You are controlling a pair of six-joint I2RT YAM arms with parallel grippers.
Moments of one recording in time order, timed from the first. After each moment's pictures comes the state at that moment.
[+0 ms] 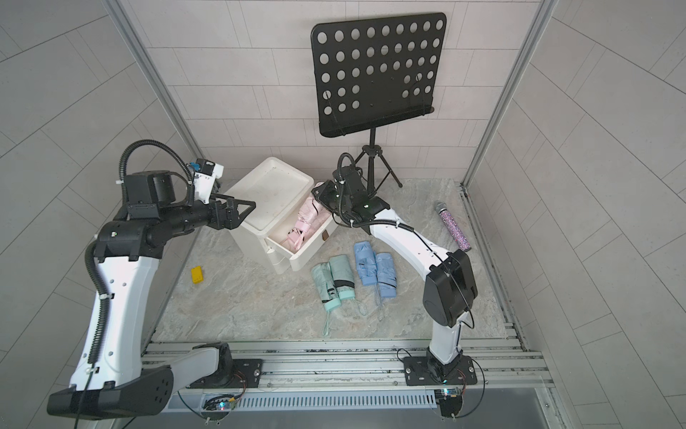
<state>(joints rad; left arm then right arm) 0.07 1.18 1.59 -0.98 0.65 0.06 0.59 1.83 1.68 -0.29 -0.13 1.13</state>
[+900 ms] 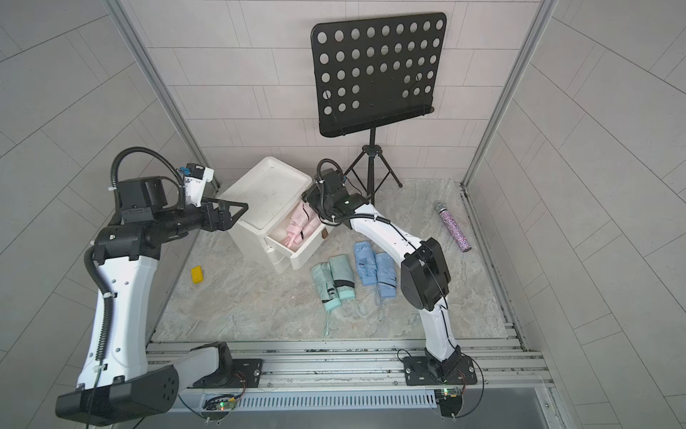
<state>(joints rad) 0.19 1.16 1.51 -0.95 0.75 0.05 0.64 2.03 1.93 -0.43 -0.05 1.22</state>
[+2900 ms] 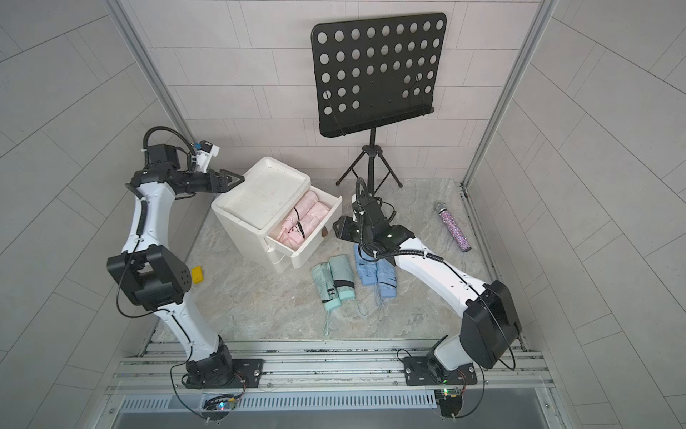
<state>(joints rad) 0.30 1.92 2.02 -0.97 0.94 0.28 0.60 1.48 1.23 -0.33 -0.09 0.76</state>
